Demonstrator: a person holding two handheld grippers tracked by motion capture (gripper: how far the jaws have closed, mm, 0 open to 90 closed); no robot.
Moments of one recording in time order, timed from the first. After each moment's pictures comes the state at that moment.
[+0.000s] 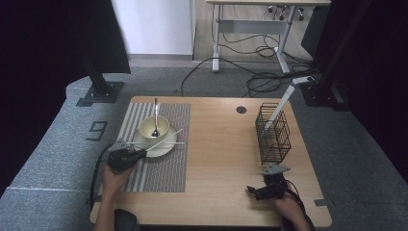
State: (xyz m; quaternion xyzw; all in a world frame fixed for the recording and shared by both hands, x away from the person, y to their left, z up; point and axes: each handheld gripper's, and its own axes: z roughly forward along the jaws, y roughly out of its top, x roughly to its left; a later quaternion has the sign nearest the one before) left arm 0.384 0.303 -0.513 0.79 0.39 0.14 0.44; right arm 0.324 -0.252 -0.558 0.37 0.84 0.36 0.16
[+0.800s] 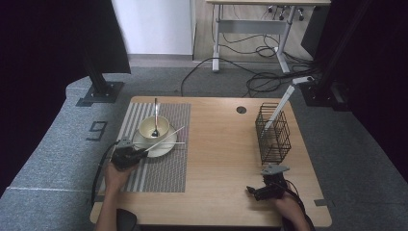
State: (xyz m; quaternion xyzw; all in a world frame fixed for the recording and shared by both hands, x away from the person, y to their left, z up) left arm 0.400 0.297 -0.523 0.81 0.40 0.15 0.39; right arm 0.324 -0.251 -0.558 0.37 0.84 0.36 0.15
